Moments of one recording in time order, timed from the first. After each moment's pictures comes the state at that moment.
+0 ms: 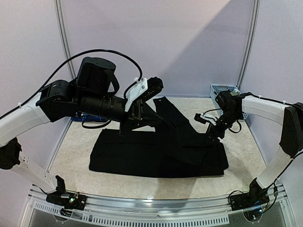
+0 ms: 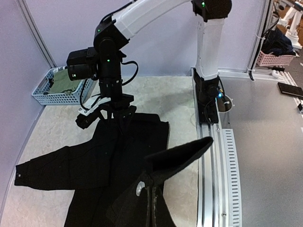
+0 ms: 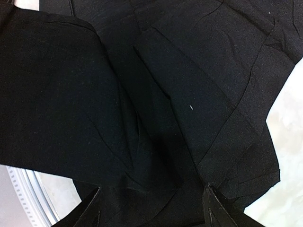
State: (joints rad) left arm -1.17 1.39 1.56 -0.62 0.23 0.21; right arm 0.35 1.62 1.19 -0.91 -0.46 -0.67
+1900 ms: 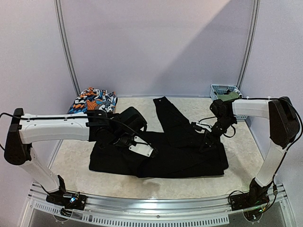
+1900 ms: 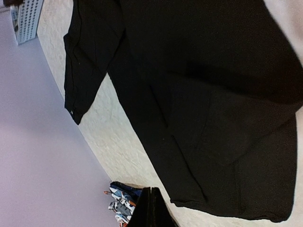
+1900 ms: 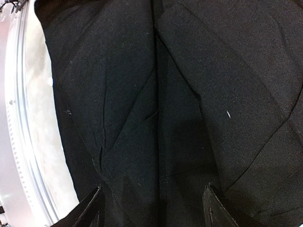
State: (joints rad) left arm -1.10 1.57 1.23 -0.70 -0.40 1.11; right arm 0.35 1.79 1.19 -0.92 -0.56 -0.75
